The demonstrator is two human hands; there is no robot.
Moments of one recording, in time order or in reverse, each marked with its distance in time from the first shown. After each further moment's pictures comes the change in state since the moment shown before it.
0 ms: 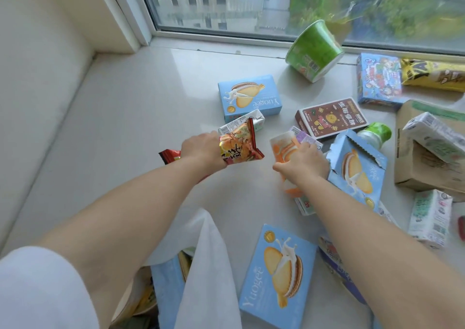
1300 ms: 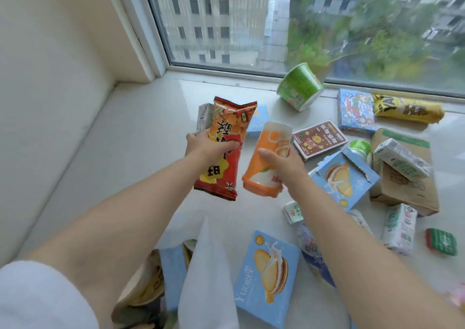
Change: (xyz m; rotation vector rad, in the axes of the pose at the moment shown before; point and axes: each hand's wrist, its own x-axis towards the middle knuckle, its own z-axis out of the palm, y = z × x) left_hand -0.031 0.016 -0.065 -0.868 0.061 -0.326; right_hand -0.054 -0.011 -0.066 1.136 -0.277 -0.068
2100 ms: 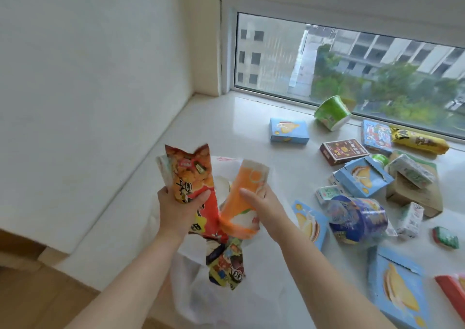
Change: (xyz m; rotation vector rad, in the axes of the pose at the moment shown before) left_hand -0.264 -0.230 -0.119 -0.659 0.359 0.082; right_hand -0.259 0.054 0.140 0.035 -0.384 -0.239
